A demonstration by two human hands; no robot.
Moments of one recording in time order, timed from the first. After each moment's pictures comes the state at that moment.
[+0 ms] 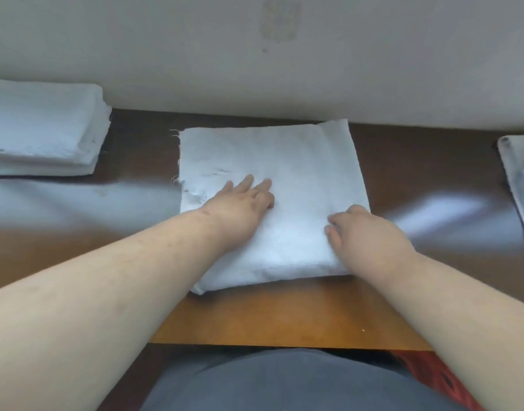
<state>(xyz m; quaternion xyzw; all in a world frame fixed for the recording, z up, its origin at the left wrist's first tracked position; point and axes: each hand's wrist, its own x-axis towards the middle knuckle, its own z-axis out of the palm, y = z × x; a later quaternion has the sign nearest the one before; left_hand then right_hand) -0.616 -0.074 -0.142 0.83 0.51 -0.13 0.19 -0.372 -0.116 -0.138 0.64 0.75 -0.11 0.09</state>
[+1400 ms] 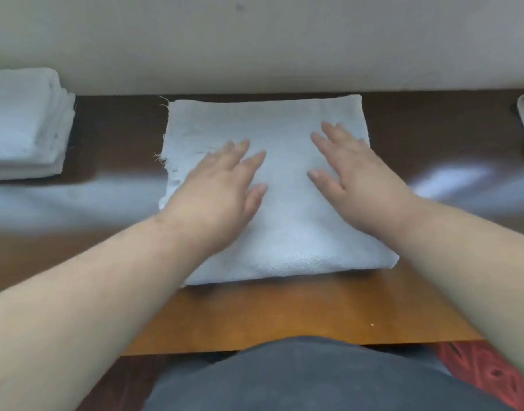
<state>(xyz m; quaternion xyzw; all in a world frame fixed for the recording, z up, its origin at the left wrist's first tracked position) -0.623 -0.074 -0.135 0.82 0.55 0.05 0.13 -0.374 -0.060 -0.140 0.56 0.80 -0.18 -0.09</state>
